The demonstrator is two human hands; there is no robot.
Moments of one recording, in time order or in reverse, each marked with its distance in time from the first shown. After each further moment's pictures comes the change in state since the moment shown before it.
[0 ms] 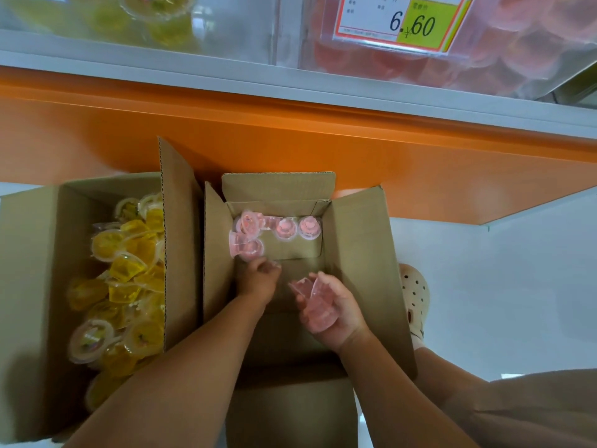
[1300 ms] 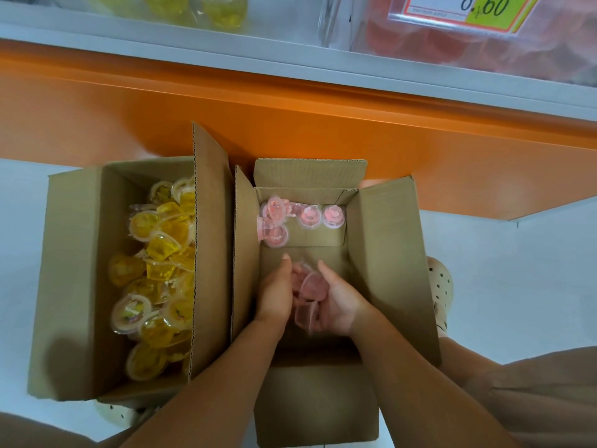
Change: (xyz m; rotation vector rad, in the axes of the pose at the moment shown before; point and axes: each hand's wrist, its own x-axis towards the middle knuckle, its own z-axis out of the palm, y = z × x) left_hand -0.072 -0.010 -0.023 -0.190 -0.054 -0.006; right_hand 0.022 0.018 0.016 -0.362 0.172 0.313
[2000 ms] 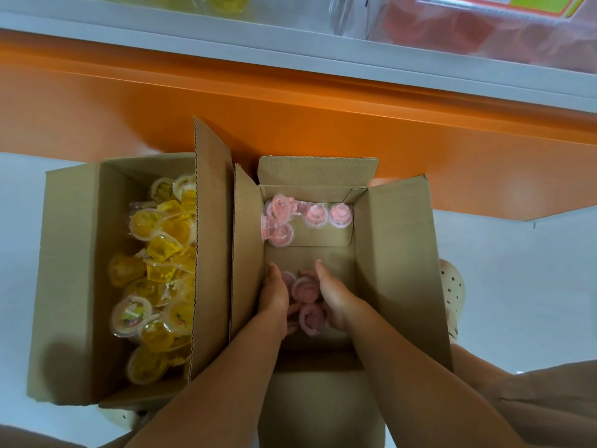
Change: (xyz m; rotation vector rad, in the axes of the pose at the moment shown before) left_hand 0.030 -0.009 -0.002 -0.166 0.103 -0.377; right_hand 0.051 -0.005 0.006 -0.330 0.255 -0.094
